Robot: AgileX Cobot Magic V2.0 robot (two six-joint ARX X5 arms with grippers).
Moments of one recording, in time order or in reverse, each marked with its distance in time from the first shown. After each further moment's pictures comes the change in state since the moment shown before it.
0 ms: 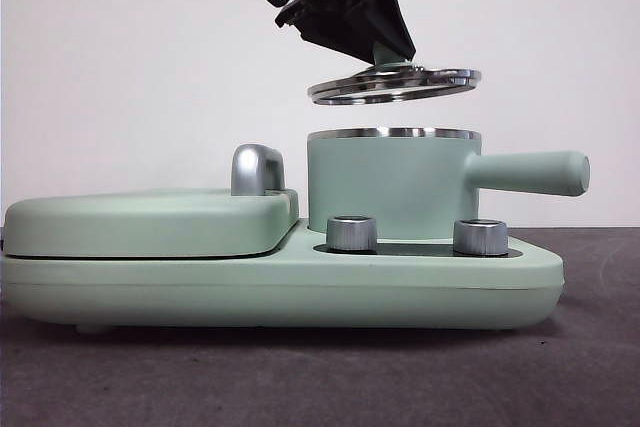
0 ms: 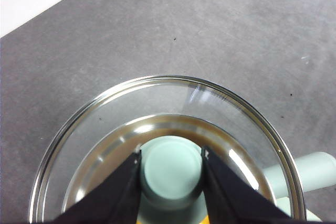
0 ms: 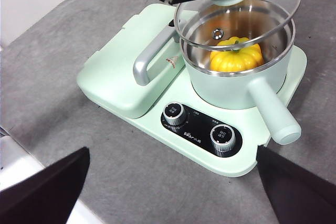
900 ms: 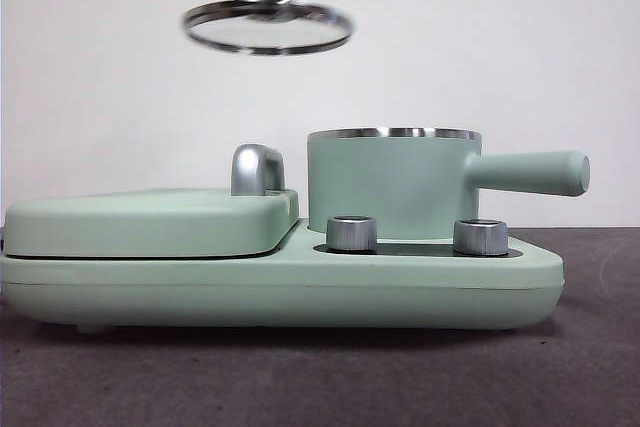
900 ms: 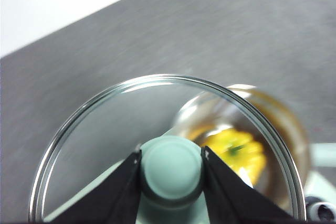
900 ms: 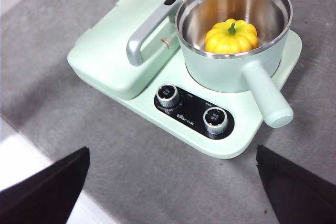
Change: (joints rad) left arm 0.125 -0.223 0.000 -0.242 -0.097 -0.072; right arm 0.000 0.006 0.017 -0.075 -0.001 -0.032
